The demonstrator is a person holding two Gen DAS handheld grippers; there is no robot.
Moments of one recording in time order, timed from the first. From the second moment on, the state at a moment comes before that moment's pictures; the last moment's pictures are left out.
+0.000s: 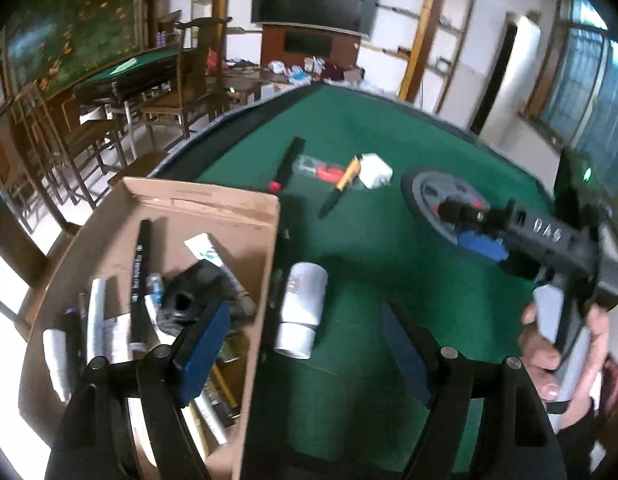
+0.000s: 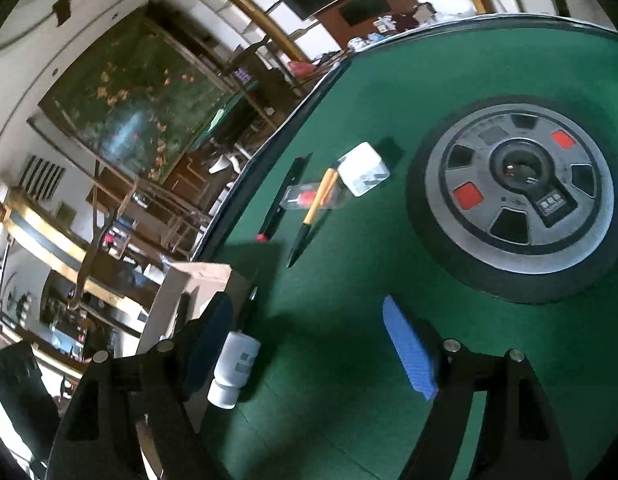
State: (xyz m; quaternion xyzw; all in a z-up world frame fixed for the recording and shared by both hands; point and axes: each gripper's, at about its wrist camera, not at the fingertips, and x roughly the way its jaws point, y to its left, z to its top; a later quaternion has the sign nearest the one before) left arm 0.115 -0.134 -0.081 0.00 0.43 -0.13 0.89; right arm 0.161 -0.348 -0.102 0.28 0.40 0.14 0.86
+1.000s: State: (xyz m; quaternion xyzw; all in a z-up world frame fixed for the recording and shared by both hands) left arm 0.077 -0.139 -0.104 0.06 0.41 -0.11 0.90; right arm 0.149 -0.296 -0.105 0.21 0.40 0.17 0.88
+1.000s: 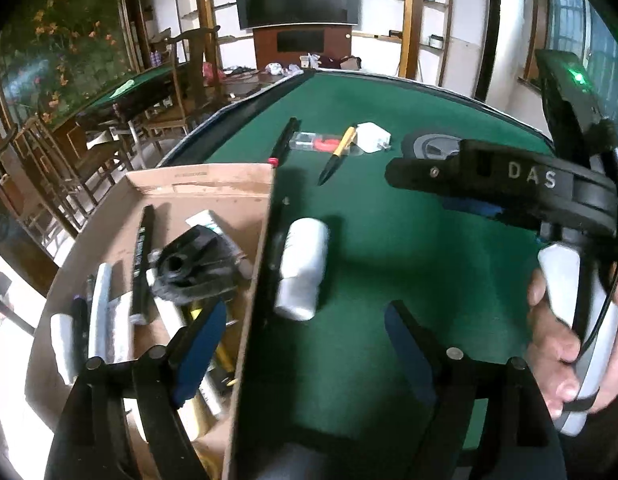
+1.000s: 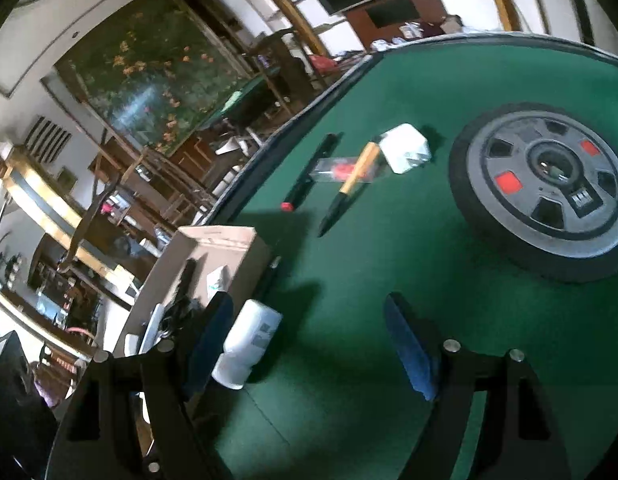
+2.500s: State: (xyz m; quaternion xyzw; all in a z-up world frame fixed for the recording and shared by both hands) left arm 0.119 -0.130 -0.131 0.03 0.48 -0.16 0.86; right arm 0.300 -0.292 -0.154 0.32 0.48 0.07 0.81
